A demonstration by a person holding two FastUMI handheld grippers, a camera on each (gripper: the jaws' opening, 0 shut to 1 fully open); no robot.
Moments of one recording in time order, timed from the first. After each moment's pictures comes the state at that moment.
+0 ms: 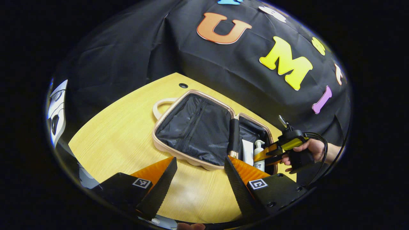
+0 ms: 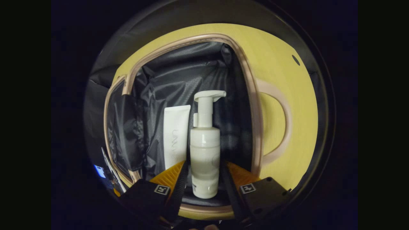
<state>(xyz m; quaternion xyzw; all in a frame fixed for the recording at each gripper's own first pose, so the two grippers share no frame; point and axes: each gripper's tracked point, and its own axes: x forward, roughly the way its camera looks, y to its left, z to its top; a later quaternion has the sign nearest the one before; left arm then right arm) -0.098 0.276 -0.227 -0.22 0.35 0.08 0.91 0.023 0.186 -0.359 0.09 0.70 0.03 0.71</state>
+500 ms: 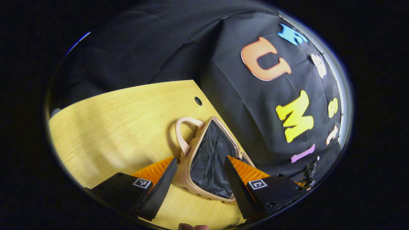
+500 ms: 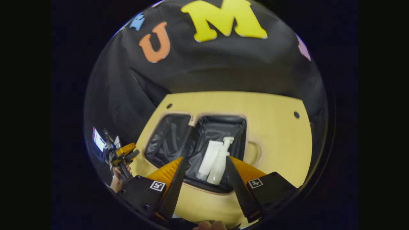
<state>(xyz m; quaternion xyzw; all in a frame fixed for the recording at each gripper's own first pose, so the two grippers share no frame) -0.031 0.391 -0.264 -0.47 0.24 0.05 0.85 0.028 0.183 -0.160 0.08 0.43 0.22 0.87</state>
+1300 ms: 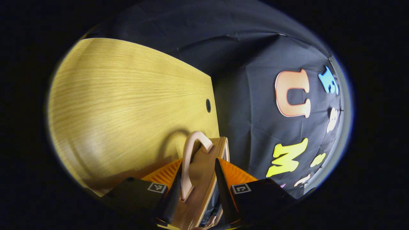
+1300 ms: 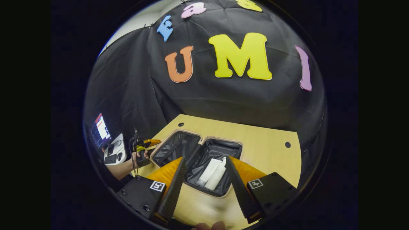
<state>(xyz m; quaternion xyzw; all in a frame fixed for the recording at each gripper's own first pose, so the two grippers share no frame) 0.057 0.424 -0.317 -0.64 0.19 0.07 0.74 -0.010 0.158 -0.088 0.04 0.33 0.24 0.91</state>
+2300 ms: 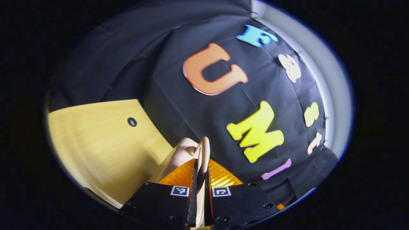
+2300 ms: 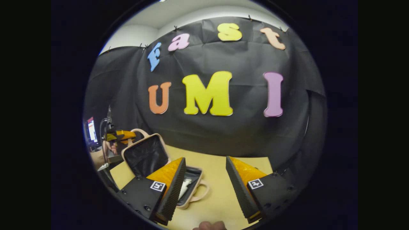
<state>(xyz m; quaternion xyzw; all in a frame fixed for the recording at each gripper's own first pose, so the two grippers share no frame) 0.080 0.219 -0.064 -0.38 0.11 0.00 0.92 0.011 -0.005 -0.023 0.02 0.15 0.11 0.98</state>
